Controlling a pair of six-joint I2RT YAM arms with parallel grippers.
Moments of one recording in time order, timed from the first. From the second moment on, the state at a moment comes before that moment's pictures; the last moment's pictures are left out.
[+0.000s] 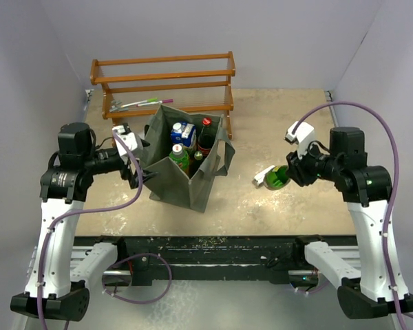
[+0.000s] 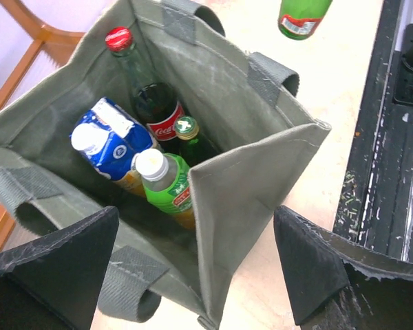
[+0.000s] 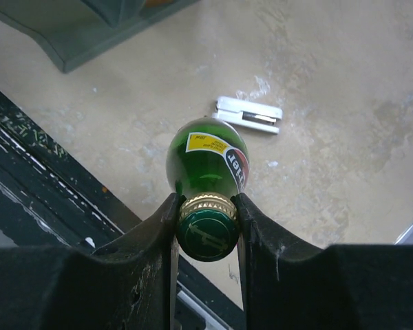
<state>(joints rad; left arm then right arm) -0.07 0.90 1.21 -0.86 0.99 0.66 0.13 0.91 1.35 -1.22 -0.37 -0.51</state>
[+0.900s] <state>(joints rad) -0.02 0.99 1.33 -0.93 0.95 0.64 0.22 1.19 1.91 -0.99 -0.69 -0.26</state>
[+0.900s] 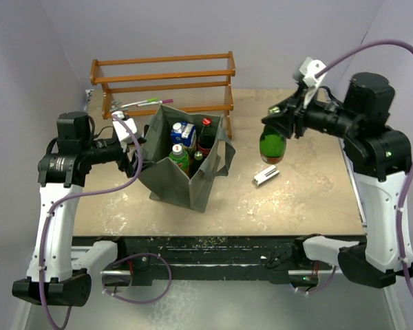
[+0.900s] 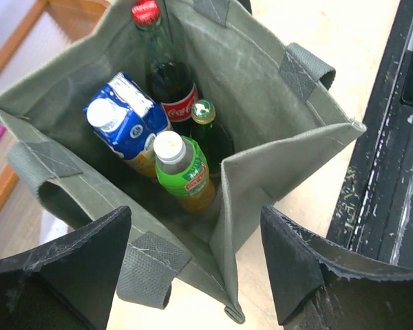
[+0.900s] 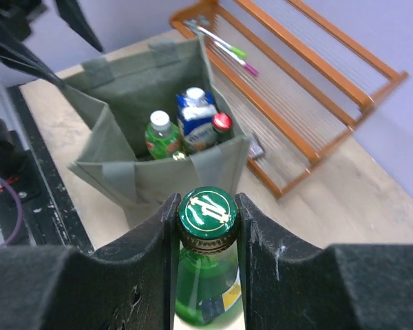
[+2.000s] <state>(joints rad) -0.11 1.06 1.26 -1.03 1.00 0.84 0.77 1.83 2.44 -0.93 -0.54 -0.23</state>
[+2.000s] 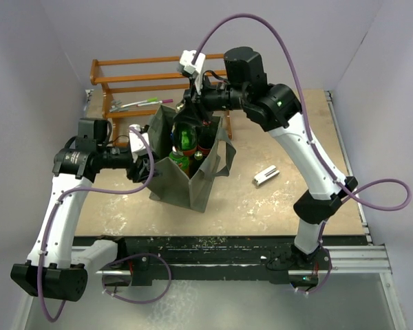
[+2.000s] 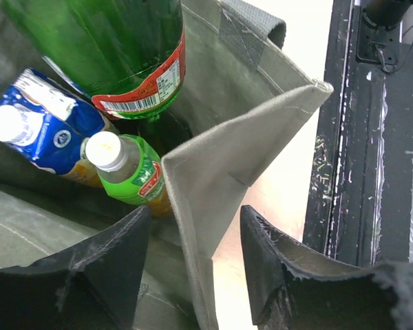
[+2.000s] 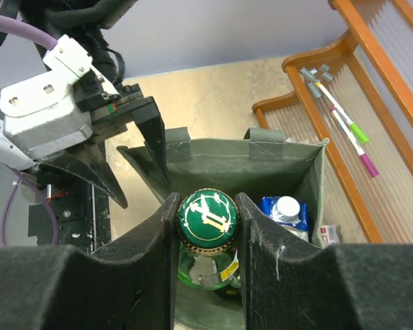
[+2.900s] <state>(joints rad) -0.11 1.09 1.24 -1.30 1.11 1.18 0.86 1.79 2.12 -0.79 -0.62 -0.21</state>
